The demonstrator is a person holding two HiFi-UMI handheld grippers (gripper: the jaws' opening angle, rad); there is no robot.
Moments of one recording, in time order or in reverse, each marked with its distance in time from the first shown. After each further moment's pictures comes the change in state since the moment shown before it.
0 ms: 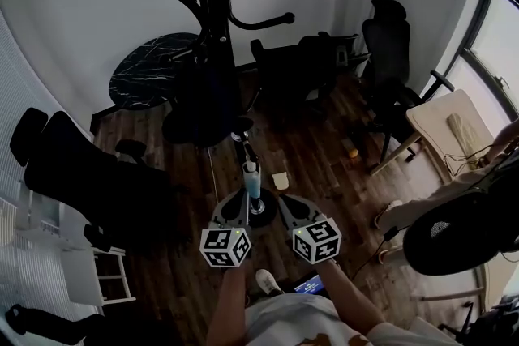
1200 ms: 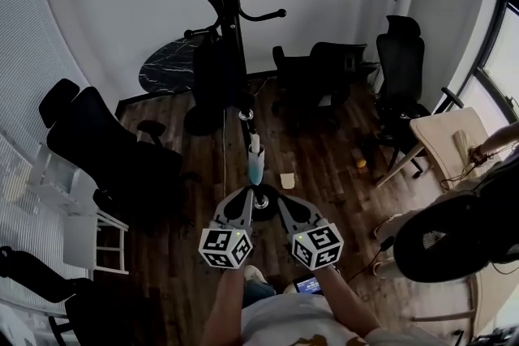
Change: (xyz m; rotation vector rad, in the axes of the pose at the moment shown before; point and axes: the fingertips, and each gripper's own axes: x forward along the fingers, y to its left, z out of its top) left arm -0.098 -0.104 0.011 0.030 -0.137 0.067; right arm -0.123 0.049 0.010 -0.044 -0.094 0.147
